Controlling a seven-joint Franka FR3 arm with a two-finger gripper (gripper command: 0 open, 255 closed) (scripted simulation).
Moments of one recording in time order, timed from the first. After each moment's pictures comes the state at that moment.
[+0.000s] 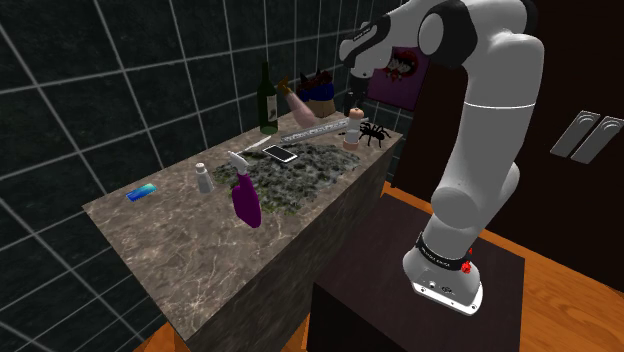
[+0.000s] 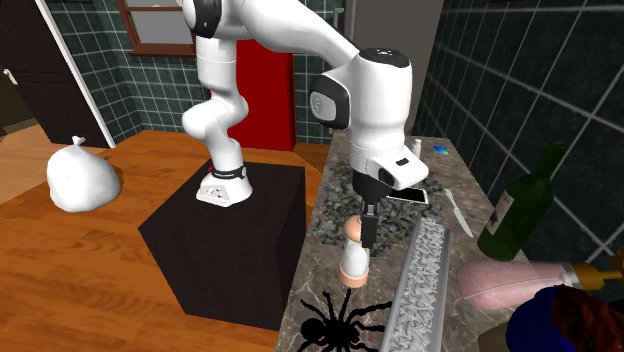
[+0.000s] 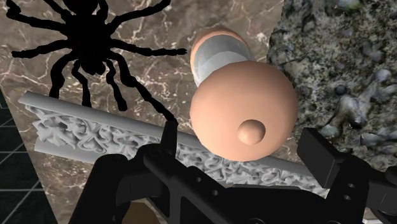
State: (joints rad) arm -0.27 0.25 -0.39 -1.87 0.16 2.14 -0.65
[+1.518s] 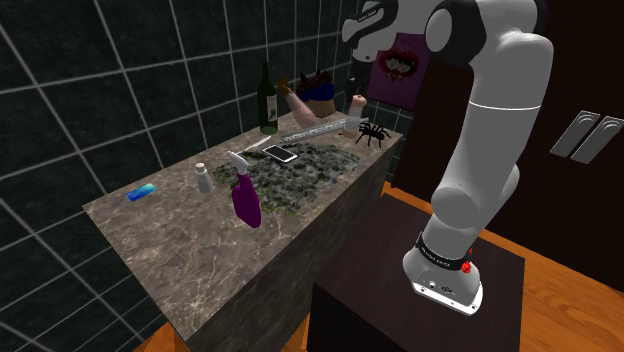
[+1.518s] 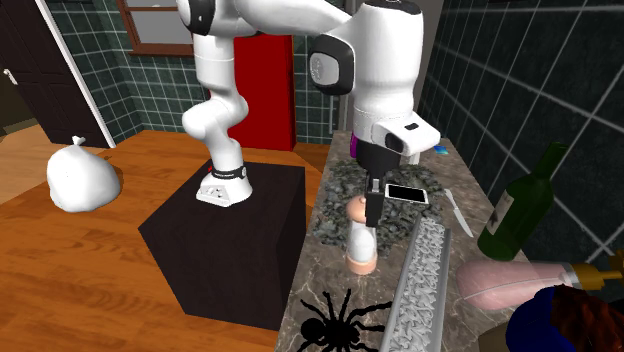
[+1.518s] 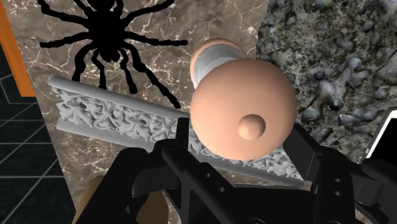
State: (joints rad) arm -0.27 0.20 -0.39 -1.78 0.13 2.01 -0.63
